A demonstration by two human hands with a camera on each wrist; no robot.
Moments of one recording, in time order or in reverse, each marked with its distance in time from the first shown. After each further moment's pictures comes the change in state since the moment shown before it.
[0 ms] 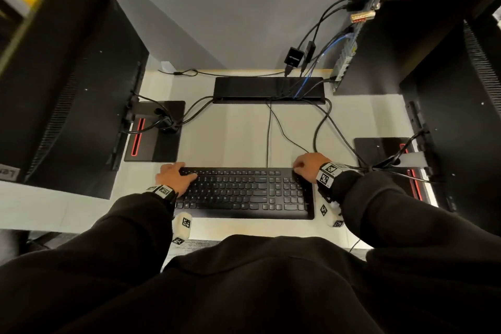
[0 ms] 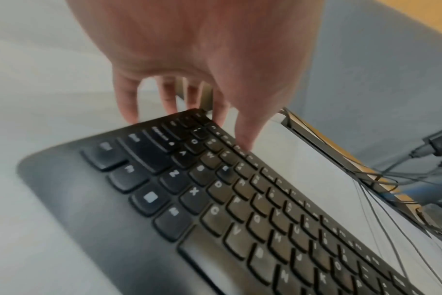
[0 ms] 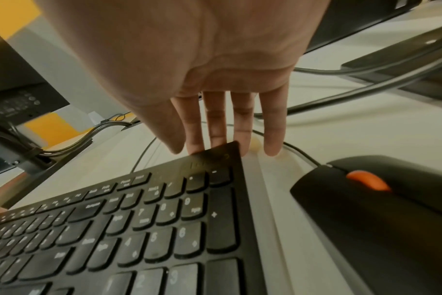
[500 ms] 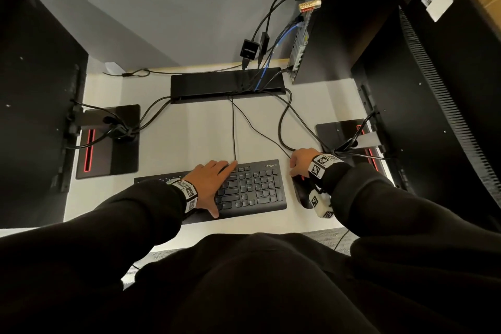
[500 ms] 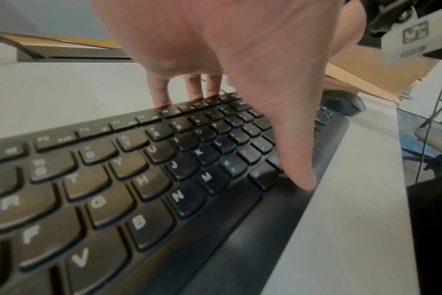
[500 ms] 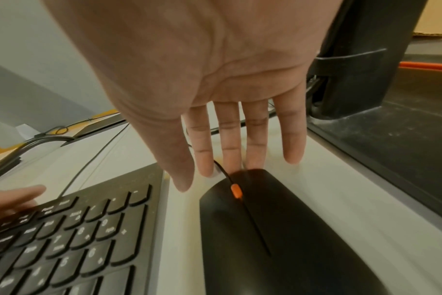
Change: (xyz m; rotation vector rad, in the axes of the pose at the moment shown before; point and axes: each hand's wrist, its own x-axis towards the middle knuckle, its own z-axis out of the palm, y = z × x) left_hand -0.059 0.138 0.039 0.746 -0.301 1.006; right_hand -0.031 0.054 -0.007 -0.036 -0.103 0.263
